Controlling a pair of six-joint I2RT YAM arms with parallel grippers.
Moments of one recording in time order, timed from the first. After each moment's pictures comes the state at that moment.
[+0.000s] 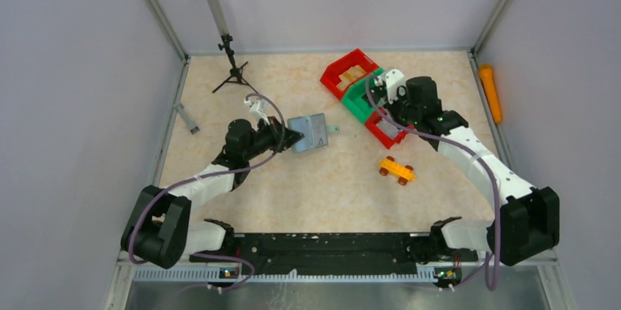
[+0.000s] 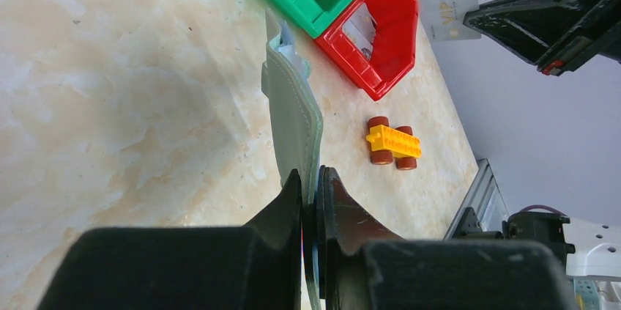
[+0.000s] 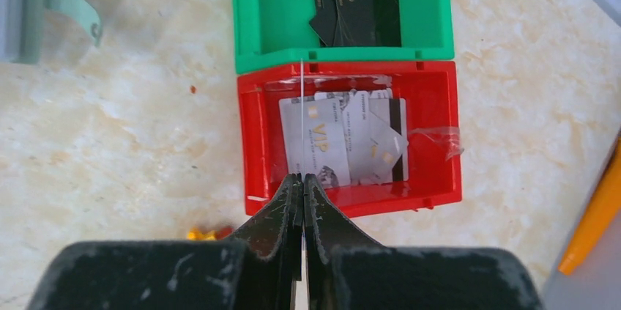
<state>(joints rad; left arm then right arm) -0.36 1.26 0.47 0.57 0.48 -0.71 0.36 1.25 1.01 -0.39 -0.02 -0.31</state>
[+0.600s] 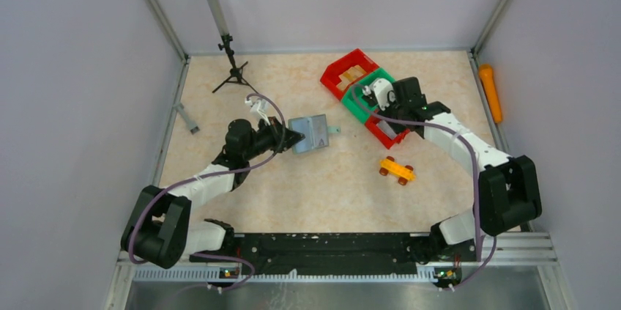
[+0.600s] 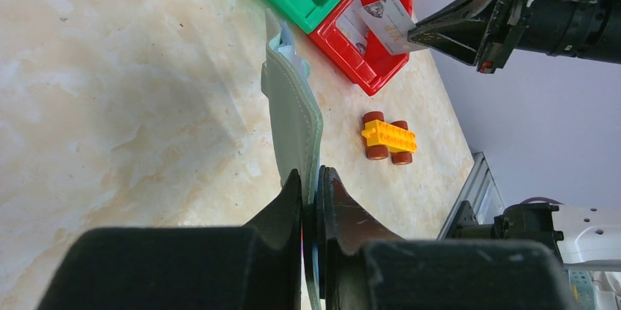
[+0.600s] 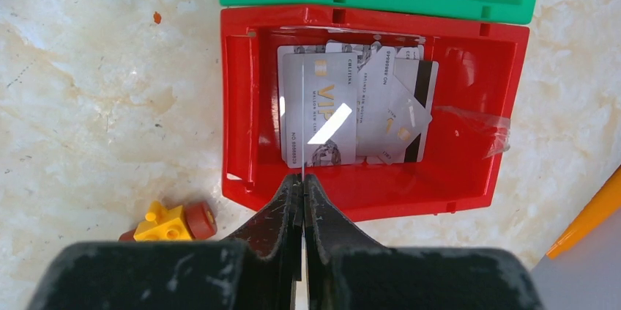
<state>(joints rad) -0.36 1.26 0.47 0.58 0.50 -0.71 0.36 1.44 1.06 -0.49 0.03 -0.45</state>
